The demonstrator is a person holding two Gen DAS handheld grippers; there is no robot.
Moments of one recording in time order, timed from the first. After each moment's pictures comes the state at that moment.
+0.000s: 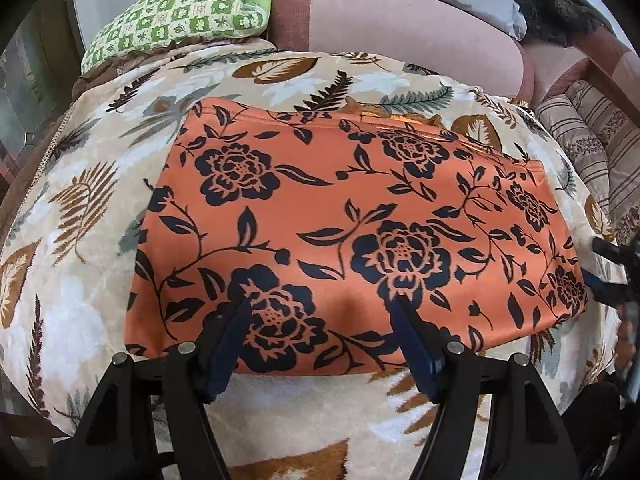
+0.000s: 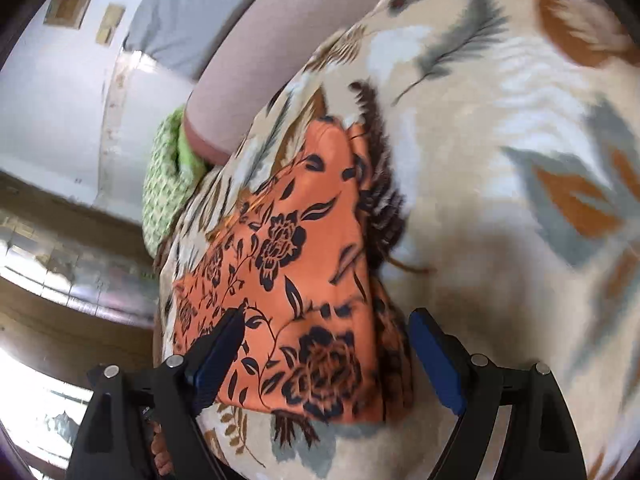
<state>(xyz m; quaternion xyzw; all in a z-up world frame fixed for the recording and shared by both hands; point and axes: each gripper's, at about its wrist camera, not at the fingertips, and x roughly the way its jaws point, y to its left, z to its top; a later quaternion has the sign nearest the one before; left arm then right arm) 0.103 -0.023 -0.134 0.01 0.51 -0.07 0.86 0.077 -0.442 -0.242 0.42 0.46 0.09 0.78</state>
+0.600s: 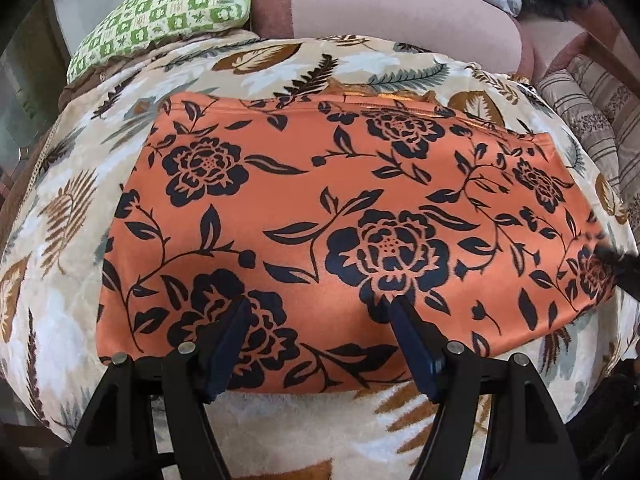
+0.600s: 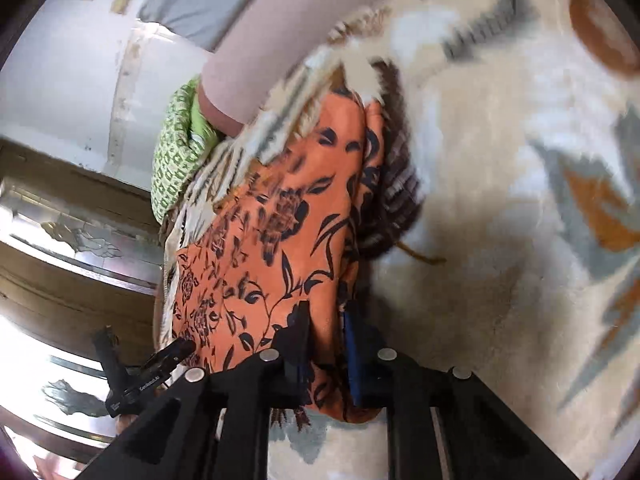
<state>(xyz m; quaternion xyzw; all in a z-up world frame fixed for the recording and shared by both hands) 0.115 -0.046 -0.157 0.04 0.52 -0.06 0.85 0.076 -0.425 -0.250 0.37 0.49 0.09 0.79</state>
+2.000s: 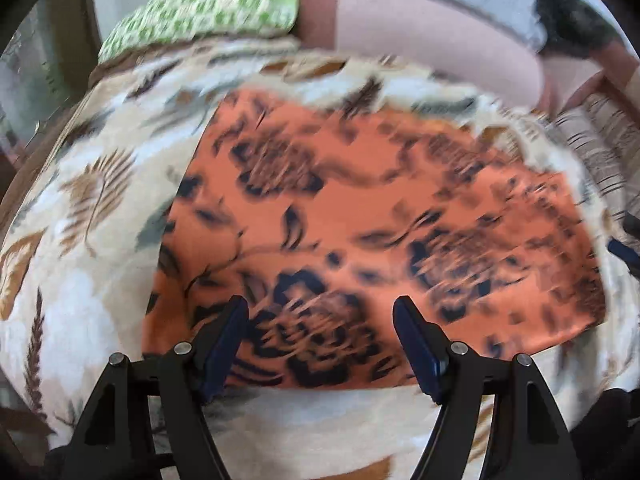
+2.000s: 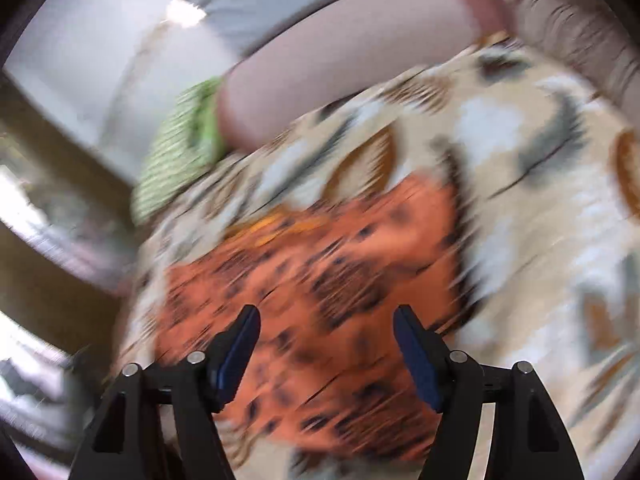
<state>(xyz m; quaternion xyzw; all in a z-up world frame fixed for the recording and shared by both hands) 0.114 0.014 -0.161 0.00 0.51 -0.03 0.86 0.074 -0.380 -0.161 0.31 0.45 0.12 0.83</state>
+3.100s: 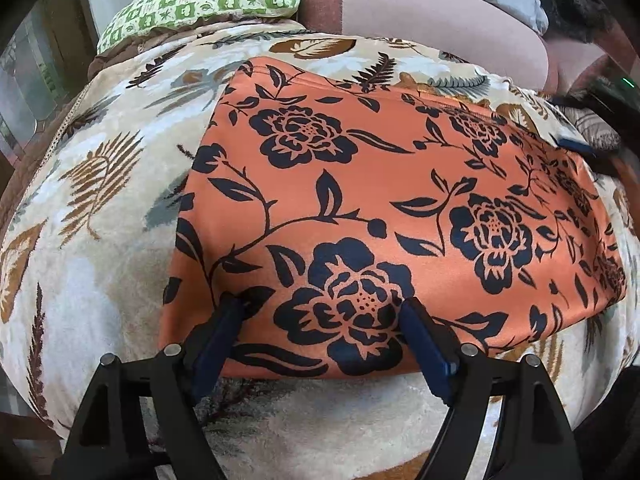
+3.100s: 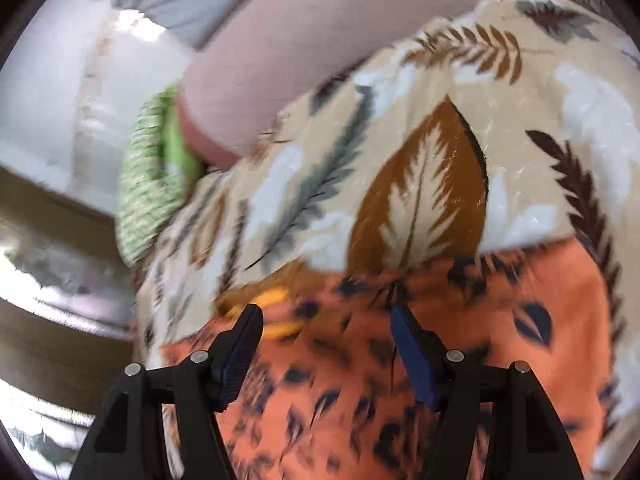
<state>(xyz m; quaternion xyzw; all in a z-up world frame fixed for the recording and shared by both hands) 0.110 0.028 -0.170 0.01 0.51 -0.04 0.86 0.218 -0.343 -0.175 0.35 0.46 0.09 0.81</state>
